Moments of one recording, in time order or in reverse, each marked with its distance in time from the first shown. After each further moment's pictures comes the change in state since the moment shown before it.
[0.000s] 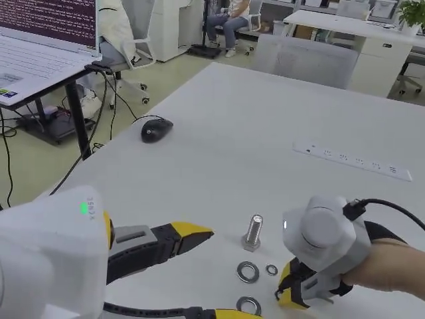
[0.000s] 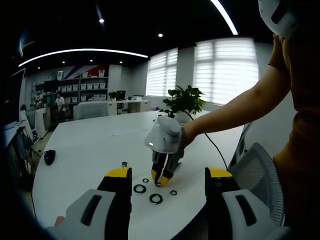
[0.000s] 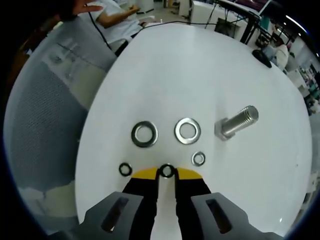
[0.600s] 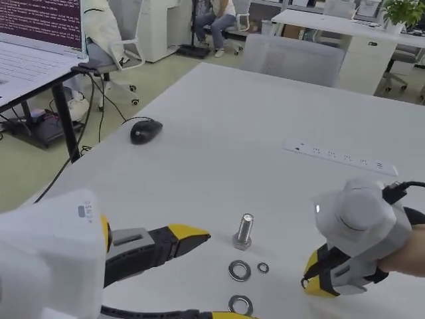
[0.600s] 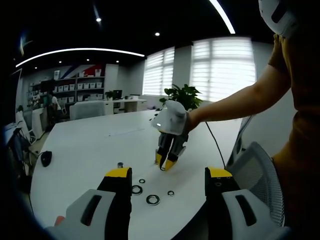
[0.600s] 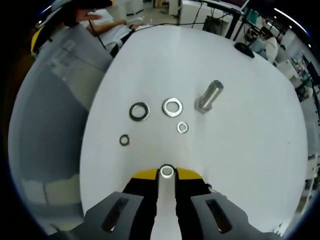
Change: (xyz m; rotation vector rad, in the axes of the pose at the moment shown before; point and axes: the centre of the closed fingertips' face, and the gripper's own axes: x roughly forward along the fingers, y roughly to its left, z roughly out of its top) left arm 0.007 -0.006 0.000 0.007 0.007 -0.035; right arm -0.051 -0.012 -0.046 0.085 0.013 -0.052
